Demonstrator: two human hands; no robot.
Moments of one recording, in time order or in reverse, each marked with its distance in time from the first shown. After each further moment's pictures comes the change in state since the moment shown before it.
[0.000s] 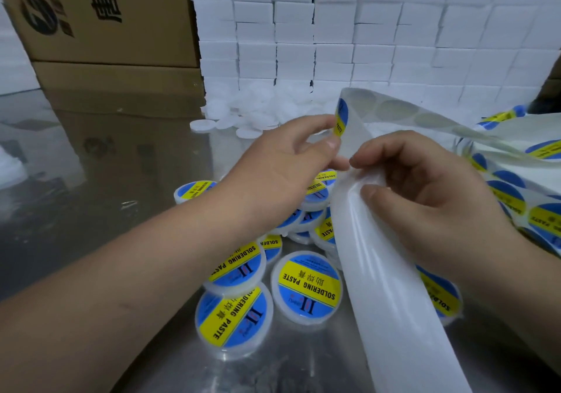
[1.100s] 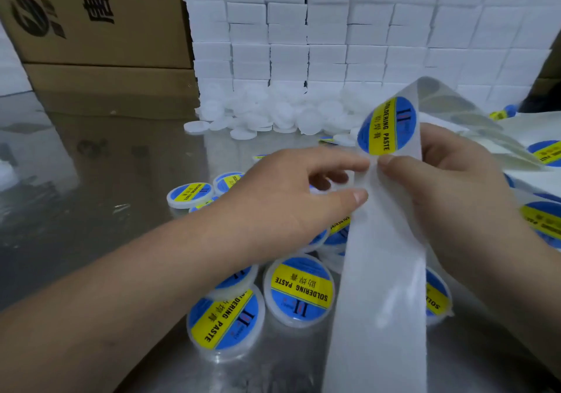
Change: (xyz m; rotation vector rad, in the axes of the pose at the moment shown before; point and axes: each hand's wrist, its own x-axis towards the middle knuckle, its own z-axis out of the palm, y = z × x) left_hand -0.015 0.008 0.007 0.163 -0.135 0.040; right_hand 0.004 -0.010 -0.006 0.229 0.229 0.350
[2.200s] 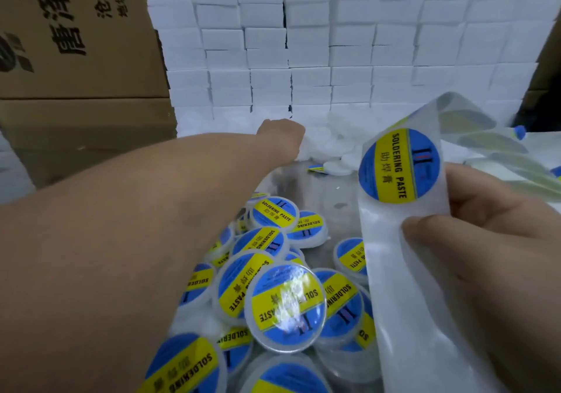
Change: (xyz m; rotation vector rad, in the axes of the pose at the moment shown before) left_hand 0.258 -0.131 -0.011 1.195 0.007 -0.006; right_hand 0.001 0.028 -0.019 -0.004 0.005 -0.036
